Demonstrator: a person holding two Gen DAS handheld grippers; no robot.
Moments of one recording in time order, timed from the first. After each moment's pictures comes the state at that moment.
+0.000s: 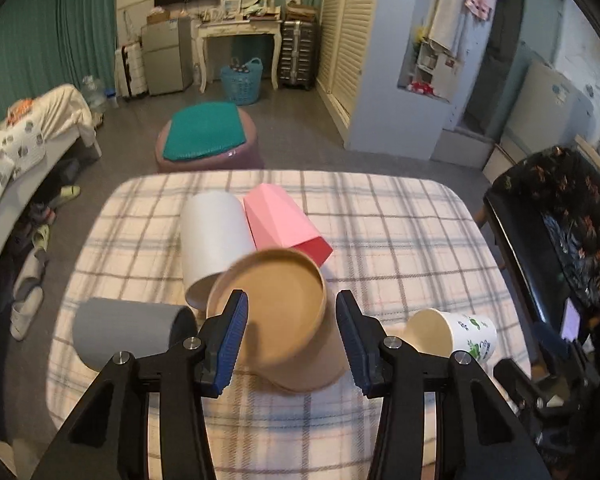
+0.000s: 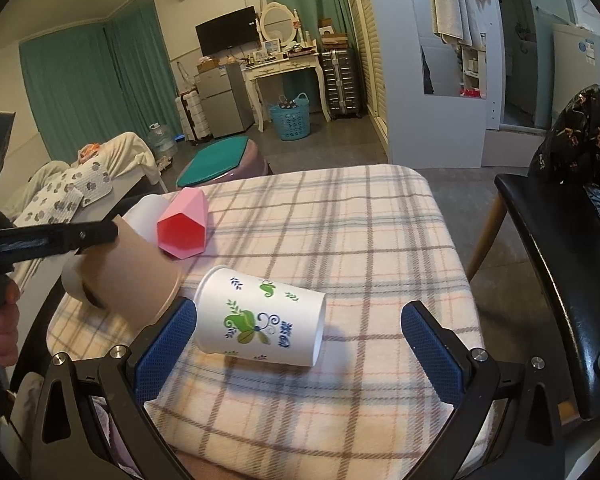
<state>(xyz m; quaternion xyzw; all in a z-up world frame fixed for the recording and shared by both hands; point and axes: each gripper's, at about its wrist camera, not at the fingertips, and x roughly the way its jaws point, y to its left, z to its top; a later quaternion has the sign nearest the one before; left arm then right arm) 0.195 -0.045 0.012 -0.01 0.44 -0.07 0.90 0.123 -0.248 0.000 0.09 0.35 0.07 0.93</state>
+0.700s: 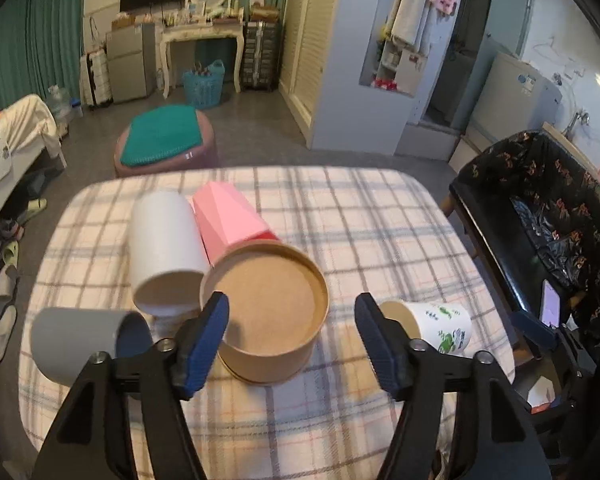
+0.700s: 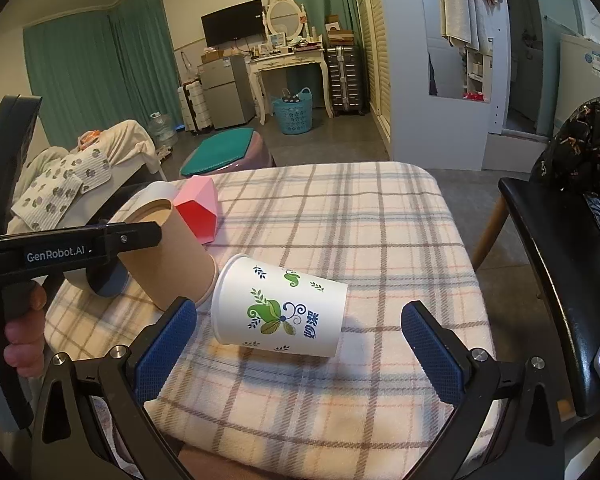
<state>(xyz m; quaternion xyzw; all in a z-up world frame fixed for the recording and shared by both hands) 0.184 -0.065 0.007 0.00 0.42 -0.14 0.90 0.119 -0.232 0.004 0.07 0.36 0.06 0.93</state>
